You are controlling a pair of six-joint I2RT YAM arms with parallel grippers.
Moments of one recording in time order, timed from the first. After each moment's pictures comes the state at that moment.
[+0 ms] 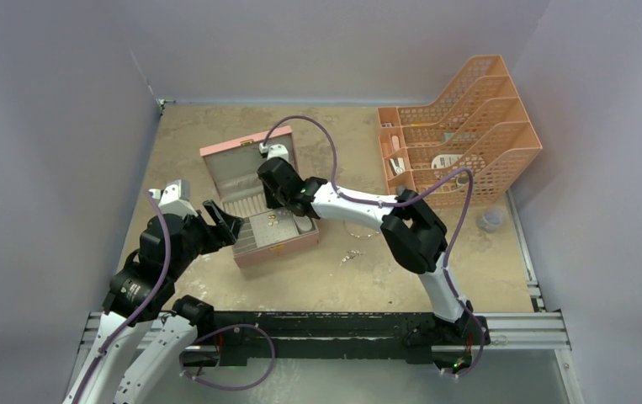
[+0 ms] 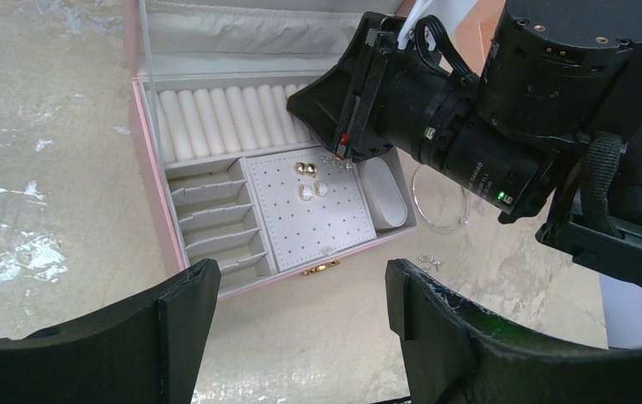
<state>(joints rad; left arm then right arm) -0.39 0.46 0.79 -0.77 -0.11 -0.64 0.97 2.13 1.67 -0.24 0.27 0.51</state>
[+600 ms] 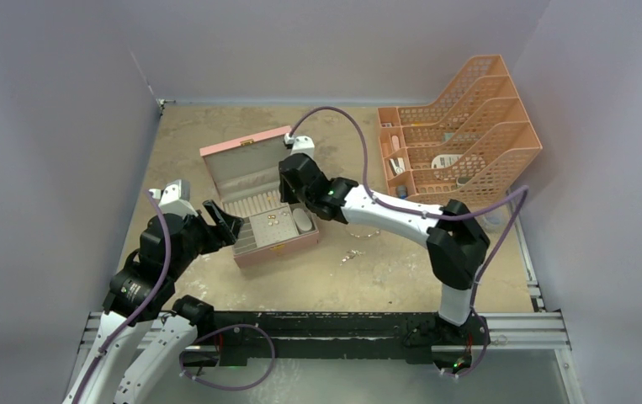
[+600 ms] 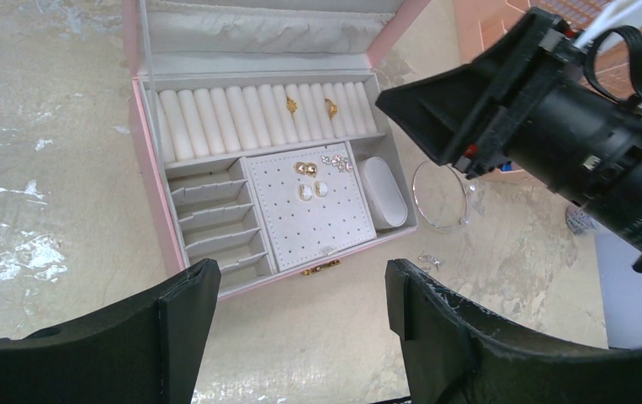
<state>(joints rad) -0.39 0.46 0.79 -0.77 -0.11 -0.64 0.96 1.87 1.49 -0.23 0.34 0.57</state>
